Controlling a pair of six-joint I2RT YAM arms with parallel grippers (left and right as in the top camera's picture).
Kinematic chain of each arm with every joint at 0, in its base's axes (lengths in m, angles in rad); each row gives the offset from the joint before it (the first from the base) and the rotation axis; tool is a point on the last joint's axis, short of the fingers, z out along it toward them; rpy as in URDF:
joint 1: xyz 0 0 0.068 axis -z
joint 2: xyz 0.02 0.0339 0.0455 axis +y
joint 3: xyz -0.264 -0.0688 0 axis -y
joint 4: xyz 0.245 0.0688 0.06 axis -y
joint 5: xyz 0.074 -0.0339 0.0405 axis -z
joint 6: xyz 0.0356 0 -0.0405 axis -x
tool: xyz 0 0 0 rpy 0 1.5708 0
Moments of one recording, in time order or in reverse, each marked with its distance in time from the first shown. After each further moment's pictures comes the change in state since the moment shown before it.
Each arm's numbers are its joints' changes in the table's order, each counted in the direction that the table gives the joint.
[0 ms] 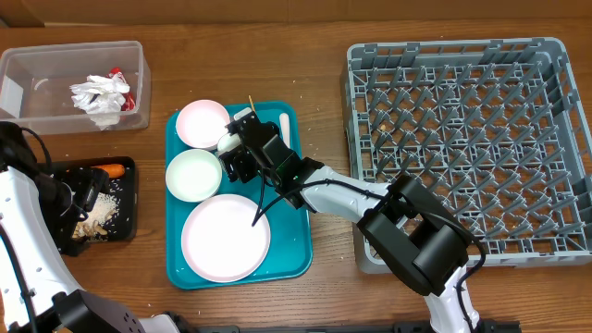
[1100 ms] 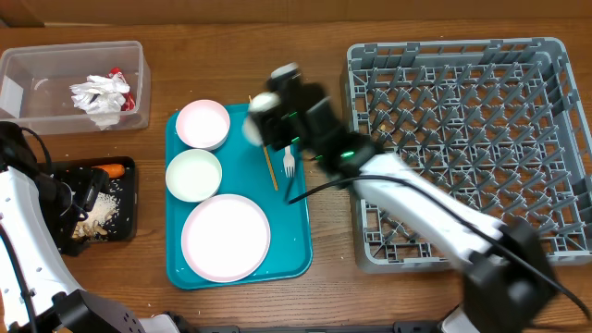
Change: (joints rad) left arm 0.000 0.000 -0.001 0.003 0.000 0.000; right arm 0.141 -0.391 0.008 -0.340 -0.005 -0.030
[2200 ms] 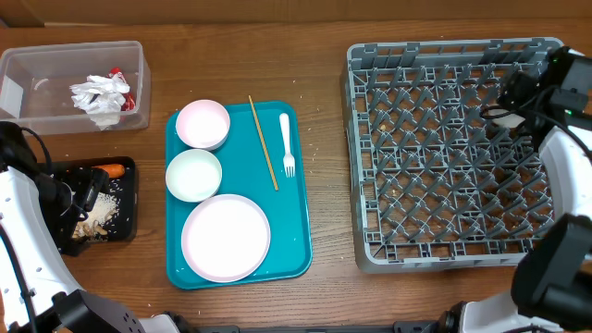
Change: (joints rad) left arm 0.000 0.000 0.000 0.000 -0.001 0.000; right arm 1.005 -0.009 0.003 -0.267 0.101 0.138
